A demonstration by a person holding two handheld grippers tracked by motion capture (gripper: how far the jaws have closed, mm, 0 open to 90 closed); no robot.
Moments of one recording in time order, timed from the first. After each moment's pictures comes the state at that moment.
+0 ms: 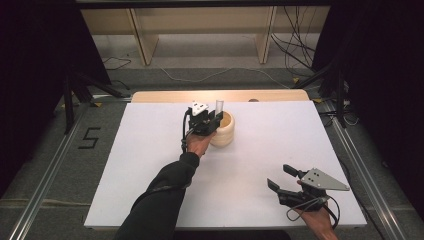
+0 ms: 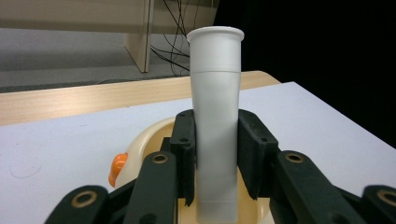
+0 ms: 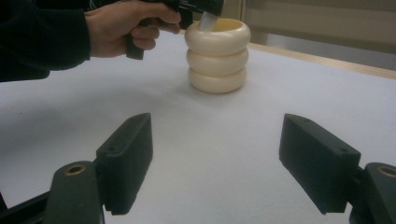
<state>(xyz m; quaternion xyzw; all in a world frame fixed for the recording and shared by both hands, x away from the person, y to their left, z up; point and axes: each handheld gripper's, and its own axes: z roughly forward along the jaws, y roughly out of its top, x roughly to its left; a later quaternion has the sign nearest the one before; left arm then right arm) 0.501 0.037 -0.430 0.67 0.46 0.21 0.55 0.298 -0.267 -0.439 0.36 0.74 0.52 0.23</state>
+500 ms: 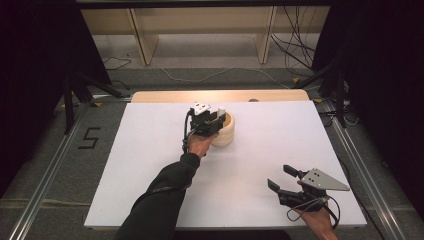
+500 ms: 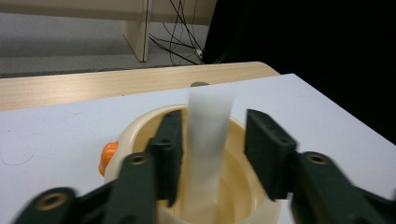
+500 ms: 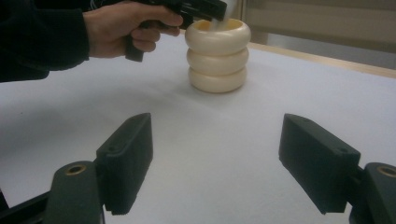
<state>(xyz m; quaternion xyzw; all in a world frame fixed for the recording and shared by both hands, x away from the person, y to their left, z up) 0.500 0.034 -0.427 0.67 0.48 0.19 0.53 0.297 -0.268 -0.439 0.36 0.74 0.52 0.23</state>
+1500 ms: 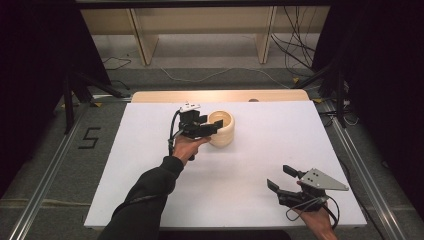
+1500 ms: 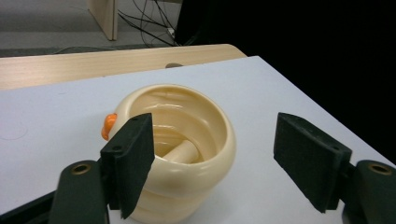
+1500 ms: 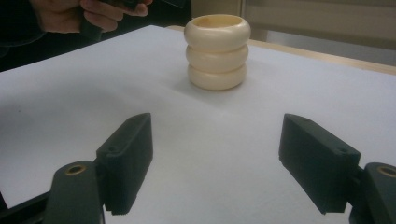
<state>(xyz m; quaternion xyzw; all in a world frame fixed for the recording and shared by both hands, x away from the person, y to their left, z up) 0.474 0.068 -0.402 0.71 0.45 0.12 0.53 0.297 -0.267 -0.441 0.36 0.74 0.52 0.23</state>
